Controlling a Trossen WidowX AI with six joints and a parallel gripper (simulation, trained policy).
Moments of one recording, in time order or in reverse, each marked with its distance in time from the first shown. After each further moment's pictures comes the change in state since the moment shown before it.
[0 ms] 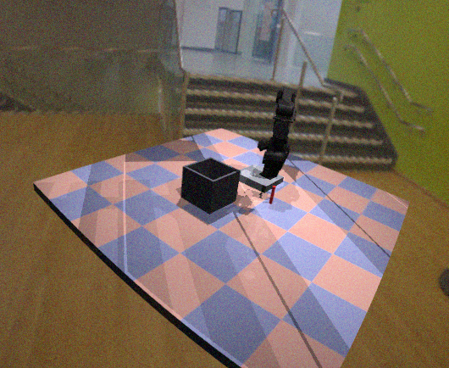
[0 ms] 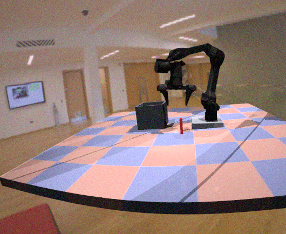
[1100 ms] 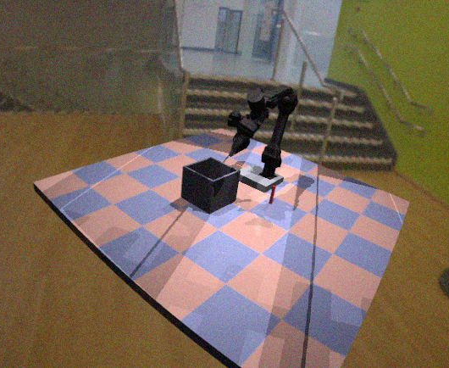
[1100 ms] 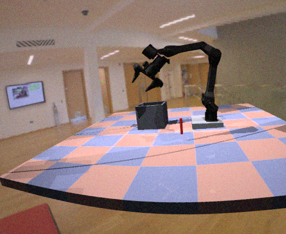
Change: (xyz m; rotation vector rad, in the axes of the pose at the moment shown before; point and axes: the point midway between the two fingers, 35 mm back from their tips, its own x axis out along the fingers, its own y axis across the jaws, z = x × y) arm -0.098 0.154 0.126 -0.240 -0.494 0.616
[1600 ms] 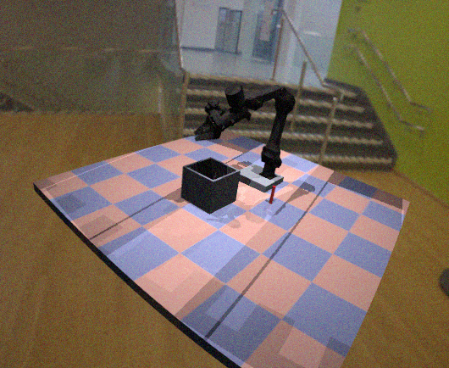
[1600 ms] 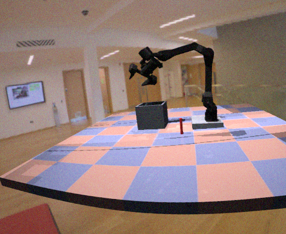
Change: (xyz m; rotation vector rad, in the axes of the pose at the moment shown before) arm 0.025 -0.011 0.124 -0.066 -0.422 -0.072
